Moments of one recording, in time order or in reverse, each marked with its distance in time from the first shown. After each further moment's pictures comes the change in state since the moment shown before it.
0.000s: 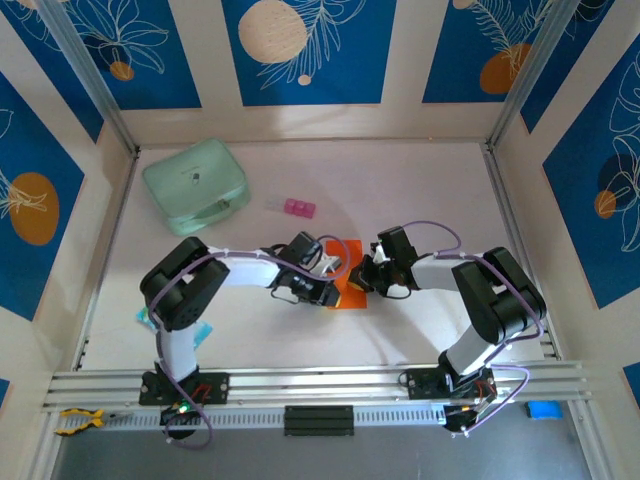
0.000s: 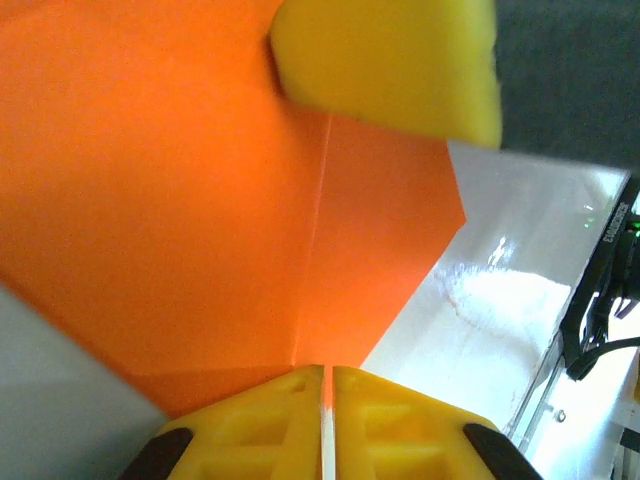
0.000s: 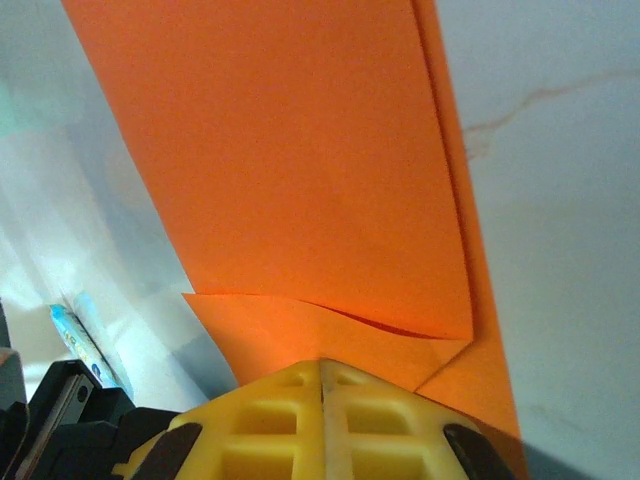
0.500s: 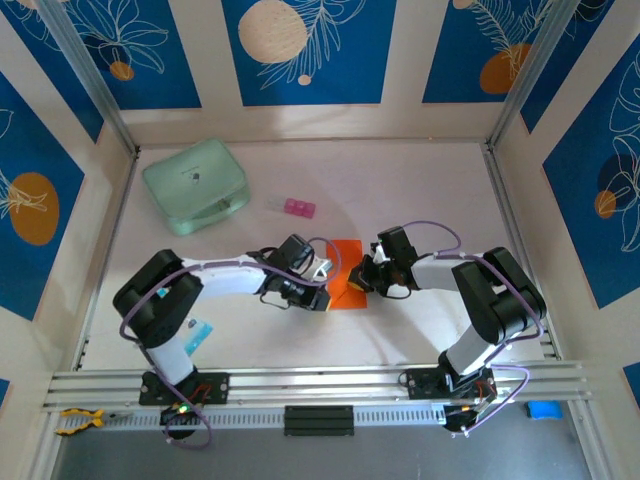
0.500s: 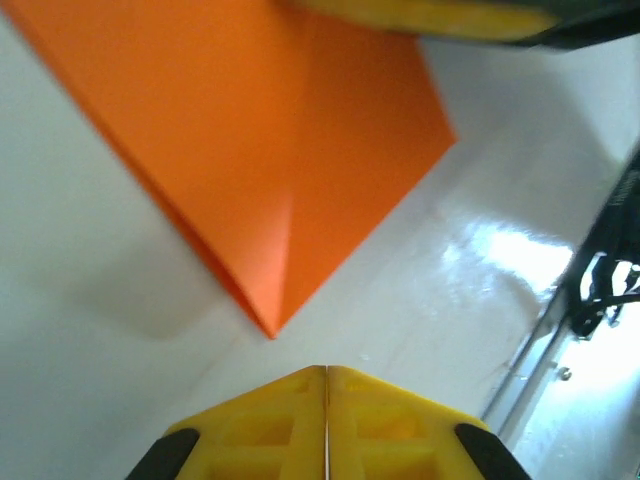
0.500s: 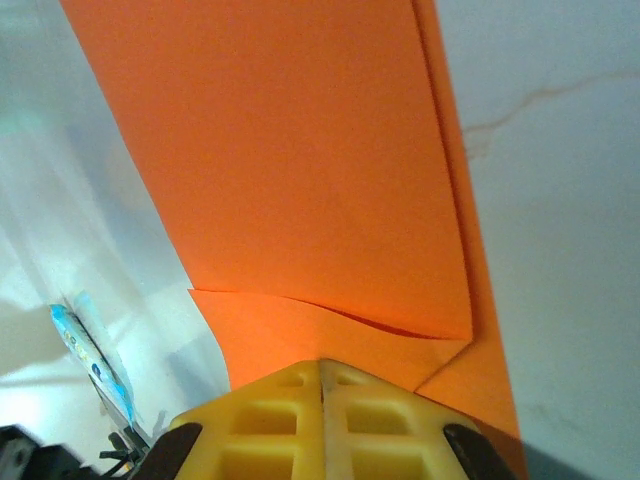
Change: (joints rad) left arm -0.013 -0.174 -0.065 -0.087 -0.072 0.014; right arm 0.000 0.000 -0.001 0.000 0.000 0.000
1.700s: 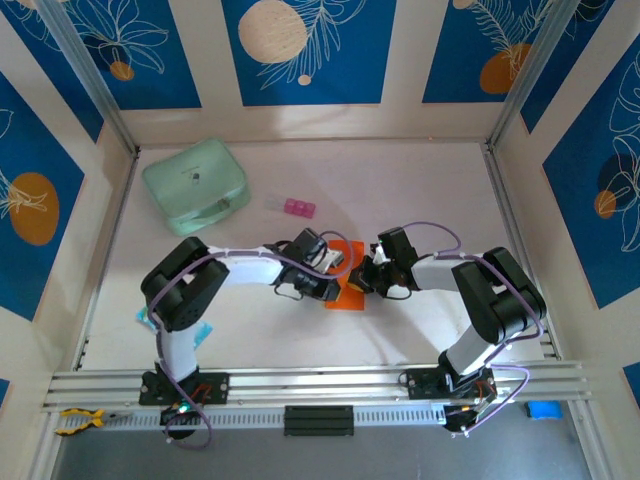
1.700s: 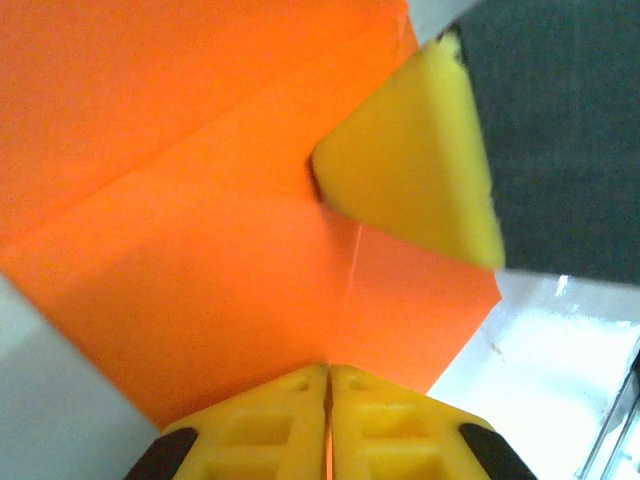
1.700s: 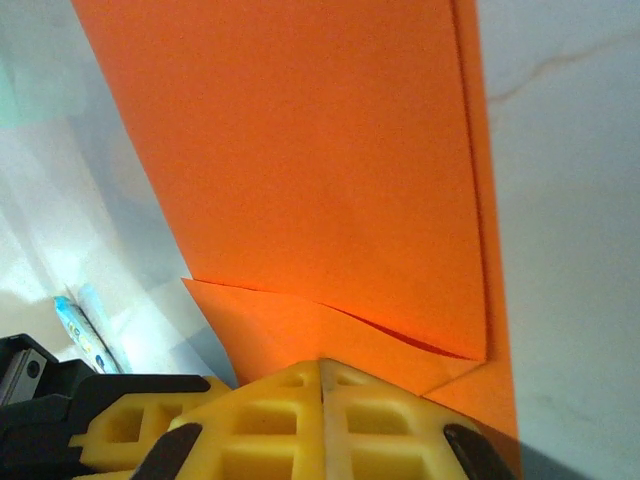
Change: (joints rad) left arm -0.003 0.176 0.119 0.040 -0.074 0.059; right arm -0.002 0.000 -0.006 0.006 -0.019 0.000
